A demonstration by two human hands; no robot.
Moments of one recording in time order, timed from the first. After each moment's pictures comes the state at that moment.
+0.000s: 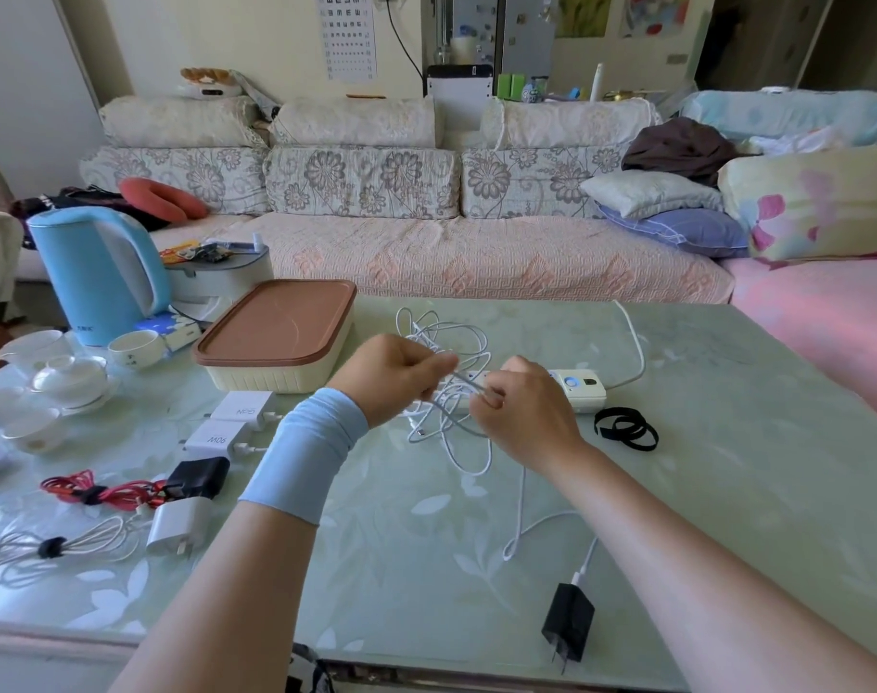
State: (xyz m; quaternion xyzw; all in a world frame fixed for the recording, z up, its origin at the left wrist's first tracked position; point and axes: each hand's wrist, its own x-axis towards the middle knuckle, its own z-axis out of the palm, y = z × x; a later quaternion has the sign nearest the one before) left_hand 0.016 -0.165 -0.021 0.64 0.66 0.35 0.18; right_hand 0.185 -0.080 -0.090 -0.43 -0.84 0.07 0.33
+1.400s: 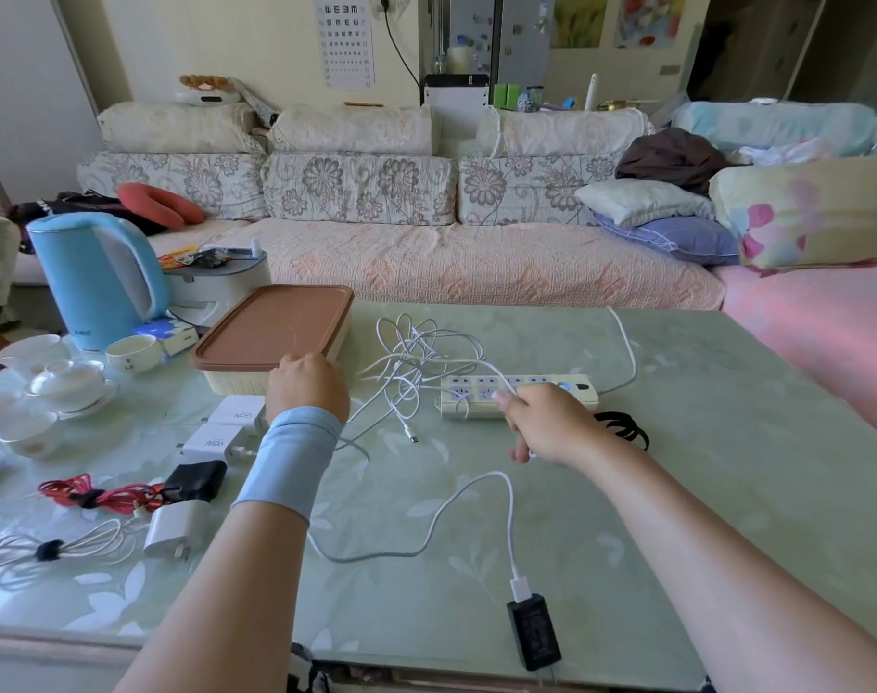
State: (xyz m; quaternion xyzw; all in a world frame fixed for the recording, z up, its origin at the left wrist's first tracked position) left_hand -0.038 -0.152 -0.064 0.38 0.87 0.30 -0.04; right_hand 0.219 -0.088 -0.066 -0.51 -0.79 0.30 0.16
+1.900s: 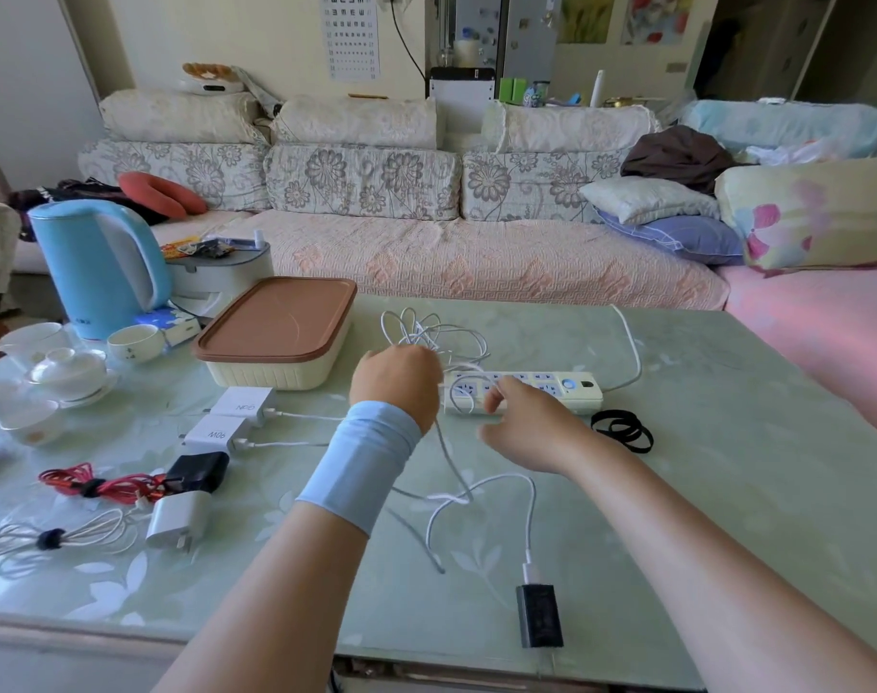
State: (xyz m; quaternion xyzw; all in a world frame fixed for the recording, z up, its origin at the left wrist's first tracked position) left_hand 0.041 -0.153 -0.036 0.61 0.77 0.13 -0.11; right_hand 0.200 -0.099 -0.065 -0.50 -0.82 0.25 0.11
